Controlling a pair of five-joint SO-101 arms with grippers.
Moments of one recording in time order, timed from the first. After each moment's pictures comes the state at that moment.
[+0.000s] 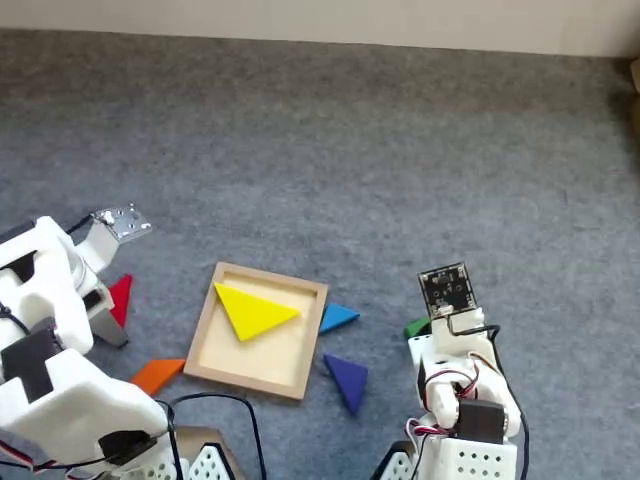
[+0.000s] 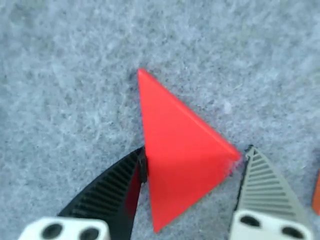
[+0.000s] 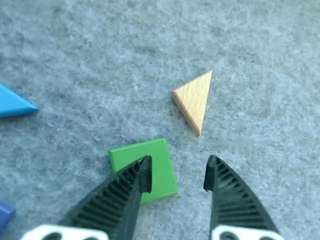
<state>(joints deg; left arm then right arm) -36.8 12.5 28.2 60.7 -74.3 1.0 -104.2 96.0 65.1 24.6</state>
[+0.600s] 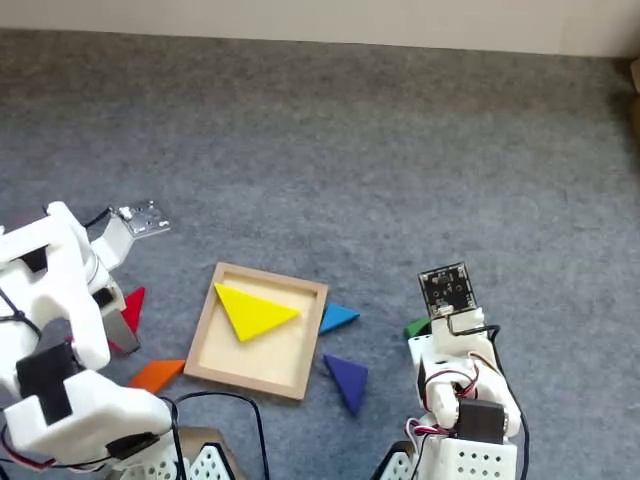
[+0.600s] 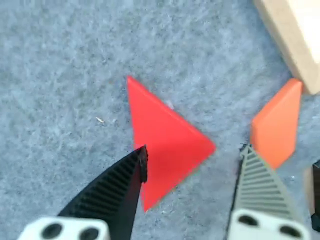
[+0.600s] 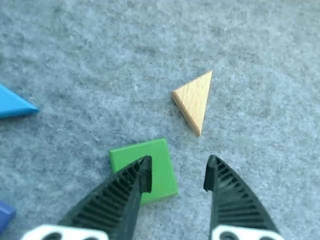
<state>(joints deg) -34.5 2.1 28.3 75.5 -74.3 1.0 -104.2 96.0 65.1 24.6</state>
